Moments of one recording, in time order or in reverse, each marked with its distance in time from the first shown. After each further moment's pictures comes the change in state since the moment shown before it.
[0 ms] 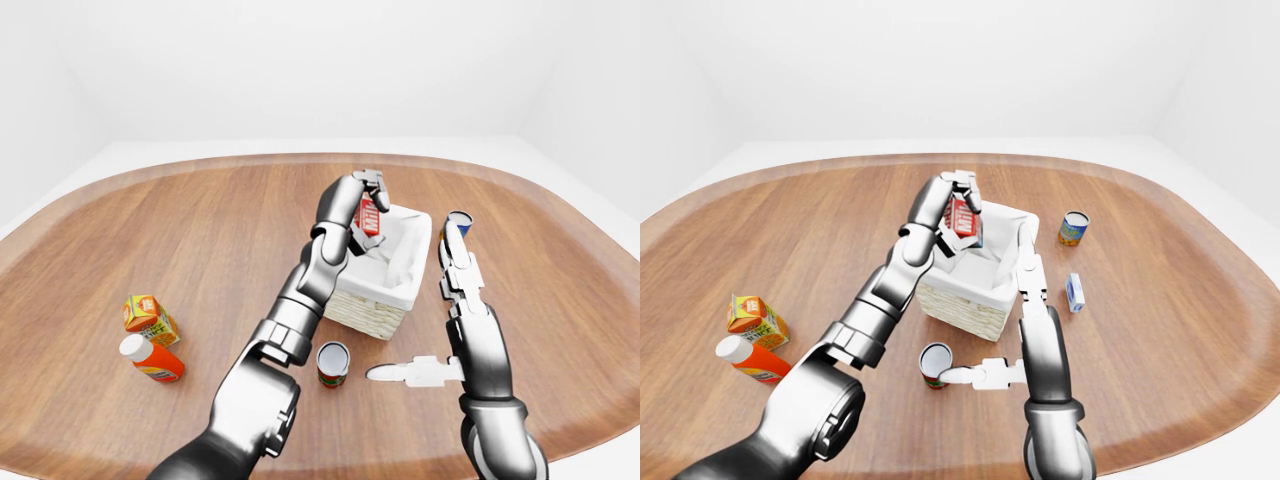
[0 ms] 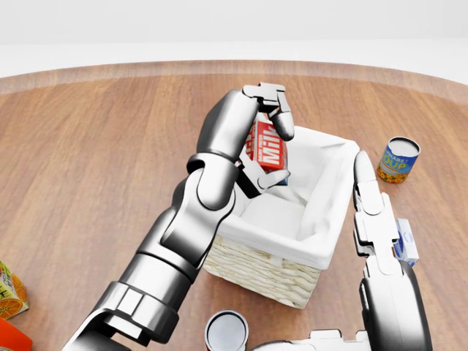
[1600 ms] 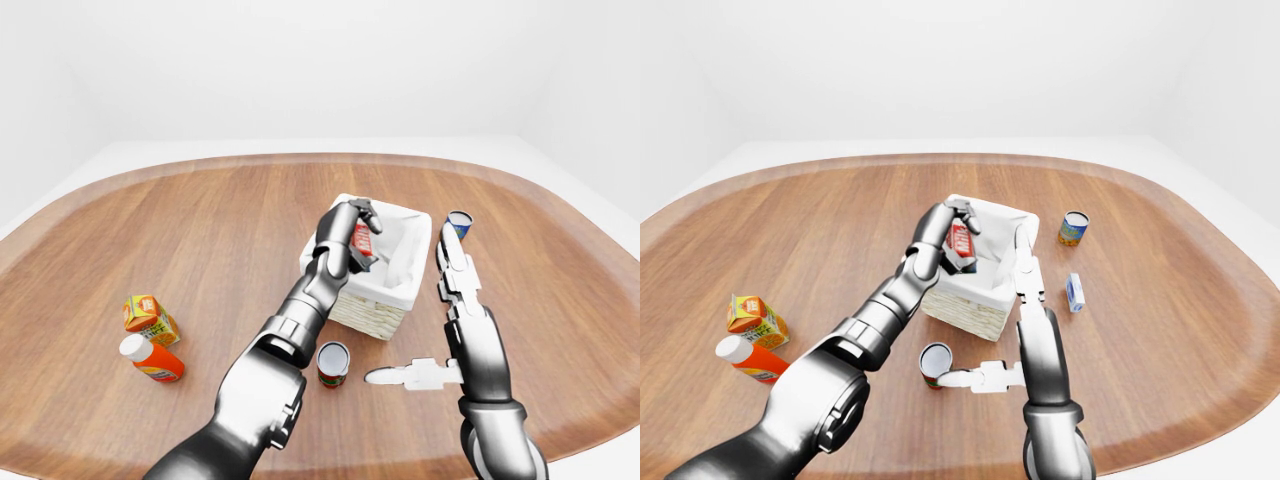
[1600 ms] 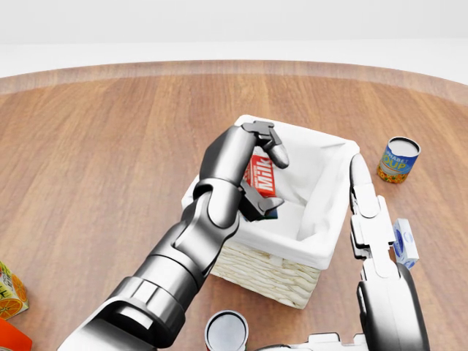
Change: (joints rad) left arm -0.070 -0.020 0.017 0.354 0.003 -0.035 0.129; right arm 0.011 -0.009 0.013 -0.004 0.000 0.000 -0.001
